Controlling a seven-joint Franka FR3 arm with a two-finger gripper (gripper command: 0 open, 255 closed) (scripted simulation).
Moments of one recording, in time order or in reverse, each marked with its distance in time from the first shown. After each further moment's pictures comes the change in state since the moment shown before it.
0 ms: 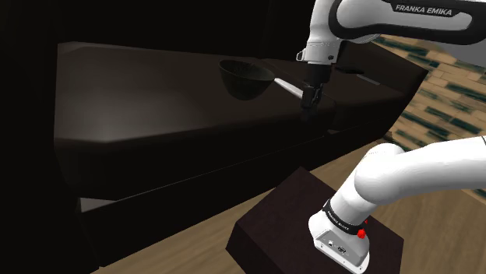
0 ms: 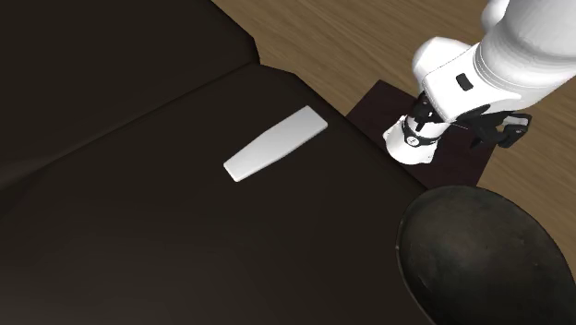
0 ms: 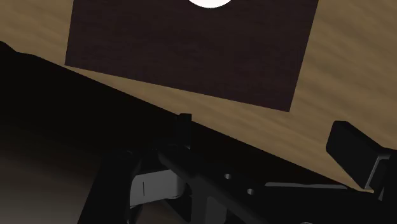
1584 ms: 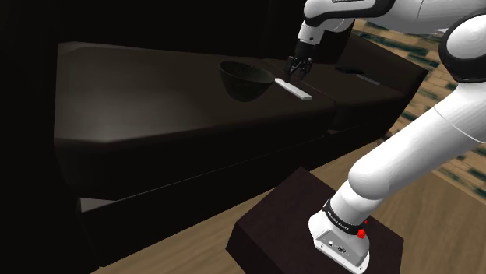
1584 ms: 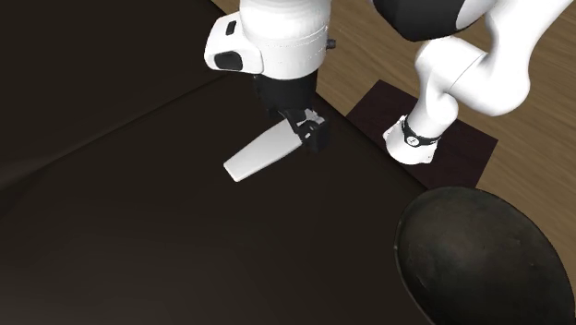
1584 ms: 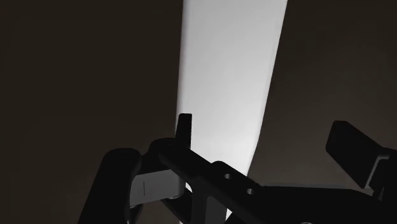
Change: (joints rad) arm -0.192 0.521 -0.217 0.444 -0.119 0.317 -0.042
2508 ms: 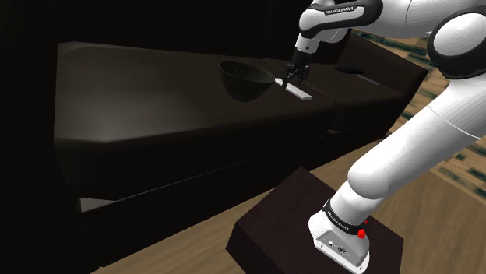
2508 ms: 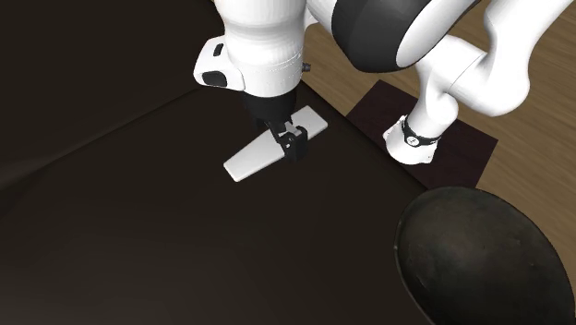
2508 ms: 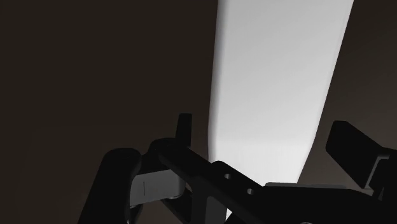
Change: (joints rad) arm -0.017 0.053 -0.024 -0.040 0.004 0.119 -0.005
